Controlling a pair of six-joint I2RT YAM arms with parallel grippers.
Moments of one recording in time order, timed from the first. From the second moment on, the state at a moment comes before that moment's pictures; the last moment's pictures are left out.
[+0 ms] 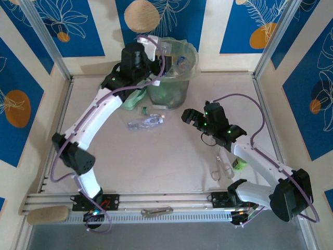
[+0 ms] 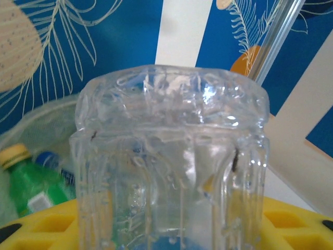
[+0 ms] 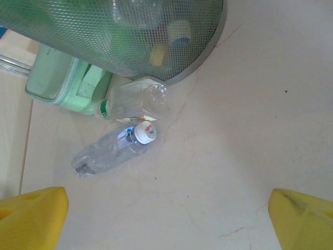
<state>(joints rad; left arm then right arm) -0.59 1.80 2.02 -0.43 0.01 -0.17 0.51 1.13 0.83 -0.34 0.01 0.83</state>
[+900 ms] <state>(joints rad) -0.54 2.24 2.38 -0.37 -0.03 -0.12 0.49 0.98 0.75 -0.42 0.03 0.85</state>
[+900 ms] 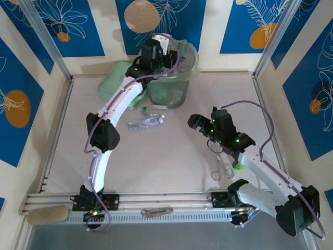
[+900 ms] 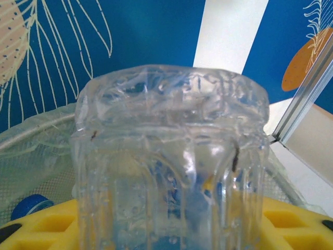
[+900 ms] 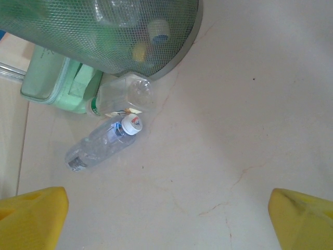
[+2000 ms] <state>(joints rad) -0.53 1.39 1.45 -0.16 -0.08 -0.15 0.61 1.29 0.85 -0.33 0.01 0.92</state>
